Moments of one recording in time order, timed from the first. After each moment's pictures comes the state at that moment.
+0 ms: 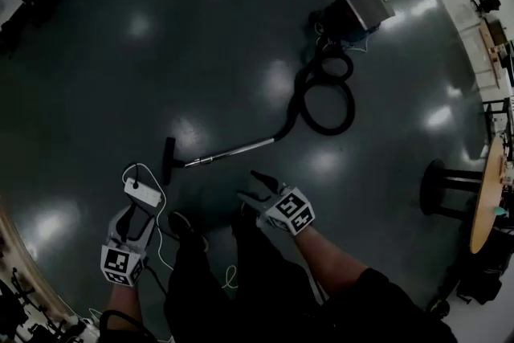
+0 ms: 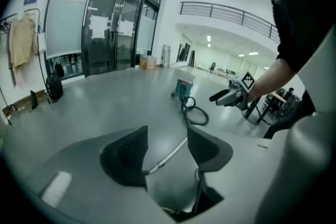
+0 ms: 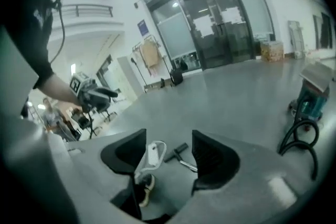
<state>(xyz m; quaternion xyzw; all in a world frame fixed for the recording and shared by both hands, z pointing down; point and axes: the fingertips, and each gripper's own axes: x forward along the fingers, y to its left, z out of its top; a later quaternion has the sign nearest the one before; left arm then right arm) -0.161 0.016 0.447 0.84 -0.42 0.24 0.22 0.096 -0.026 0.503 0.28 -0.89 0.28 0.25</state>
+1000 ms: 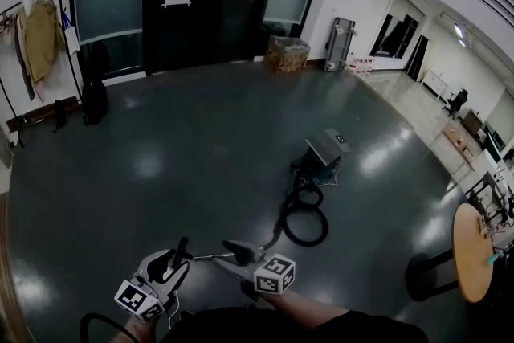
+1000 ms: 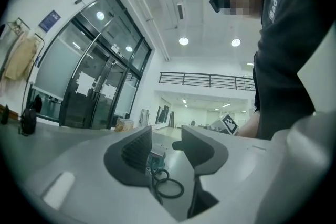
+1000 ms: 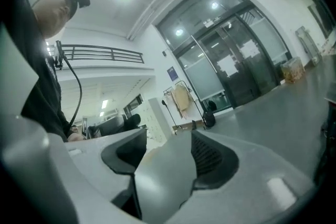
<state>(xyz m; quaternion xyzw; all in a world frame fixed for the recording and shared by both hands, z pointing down) -0.096 0.134 0.088 0.92 -0.38 -0.08 0.09 -0.010 0.092 0.142 0.22 -0.95 0.22 0.00</state>
